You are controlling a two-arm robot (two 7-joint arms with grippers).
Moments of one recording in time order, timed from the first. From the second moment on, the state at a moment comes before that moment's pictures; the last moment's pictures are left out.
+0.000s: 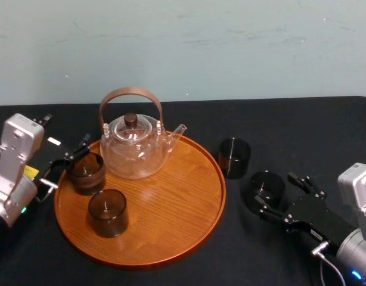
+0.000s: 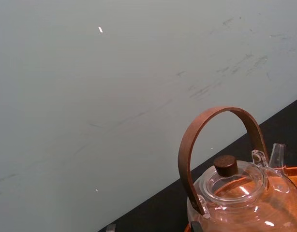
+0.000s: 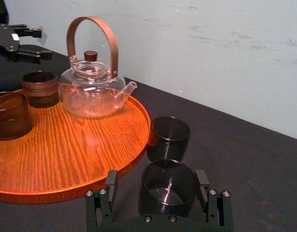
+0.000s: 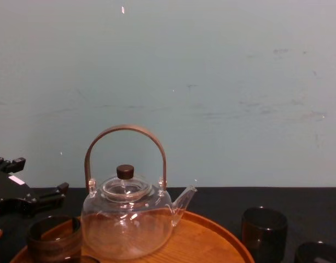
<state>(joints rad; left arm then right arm) -0.20 0.60 0.45 -1.41 -0.25 -0.12 0.03 -0.20 0.56 -0.26 -1.76 0.30 -0.02 0.22</state>
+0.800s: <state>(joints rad) -0.20 0.60 0.45 -1.41 -0.25 -0.12 0.03 -0.18 0.48 -0.21 -1.64 0.32 -0.02 0.28</state>
